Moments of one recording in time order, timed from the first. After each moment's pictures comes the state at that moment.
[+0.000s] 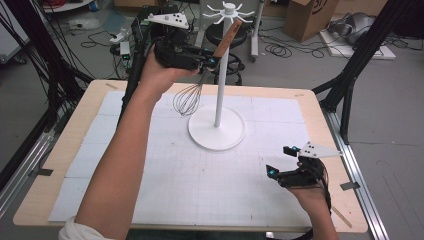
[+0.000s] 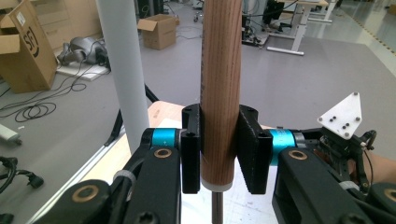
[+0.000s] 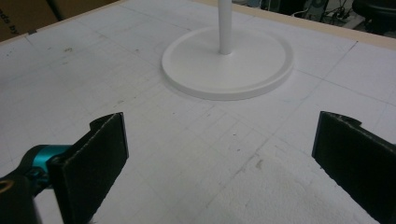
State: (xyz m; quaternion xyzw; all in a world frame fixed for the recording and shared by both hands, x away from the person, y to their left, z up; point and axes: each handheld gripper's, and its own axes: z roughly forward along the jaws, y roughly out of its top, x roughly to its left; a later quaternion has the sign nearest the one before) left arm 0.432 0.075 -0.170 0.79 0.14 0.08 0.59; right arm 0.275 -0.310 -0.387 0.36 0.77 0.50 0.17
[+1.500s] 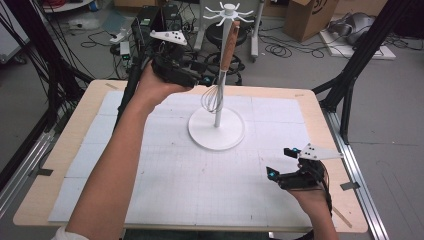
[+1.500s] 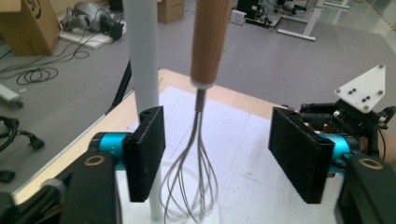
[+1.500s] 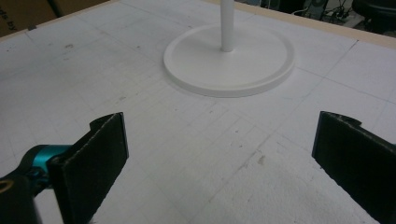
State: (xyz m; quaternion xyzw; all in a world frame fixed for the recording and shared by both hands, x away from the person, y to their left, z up) left arm 0.426 0.087 -0.206 0.81 0.19 0.06 0.56; right arm 0.270 -0.308 -0.387 0.35 0.78 0.49 0.17
